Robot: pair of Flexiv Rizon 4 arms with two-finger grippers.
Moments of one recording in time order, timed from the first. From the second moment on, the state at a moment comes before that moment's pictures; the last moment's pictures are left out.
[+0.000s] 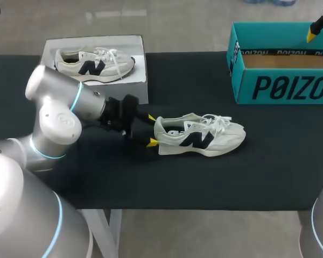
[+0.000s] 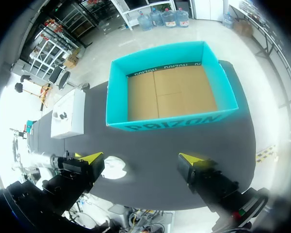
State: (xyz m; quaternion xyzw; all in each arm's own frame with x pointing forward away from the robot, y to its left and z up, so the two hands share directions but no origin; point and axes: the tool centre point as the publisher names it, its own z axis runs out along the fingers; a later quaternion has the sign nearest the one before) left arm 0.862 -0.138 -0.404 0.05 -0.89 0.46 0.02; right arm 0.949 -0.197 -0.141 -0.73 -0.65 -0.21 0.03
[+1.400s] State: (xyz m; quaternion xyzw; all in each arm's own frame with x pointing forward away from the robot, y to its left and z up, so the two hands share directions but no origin) left arm 0.857 -0.175 -0.427 0.00 -0.88 0.47 0.05; right arm 0.949 -0.197 -0.141 -0.73 -0.65 -0.21 0.03
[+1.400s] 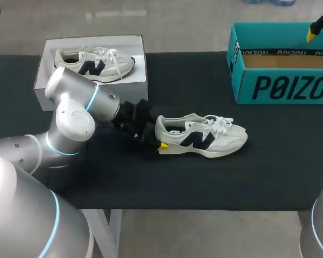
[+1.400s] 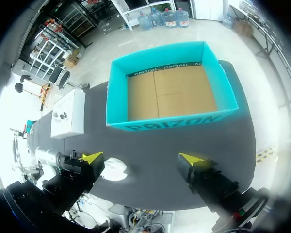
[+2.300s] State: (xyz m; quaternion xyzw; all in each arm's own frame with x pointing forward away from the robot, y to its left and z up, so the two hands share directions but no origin) left arm 0.857 -0.175 -0.427 0.00 -0.88 0.47 0.05; right arm 0.891 -0.036 -0.211 -0.72 -0.69 0.05 -0.02
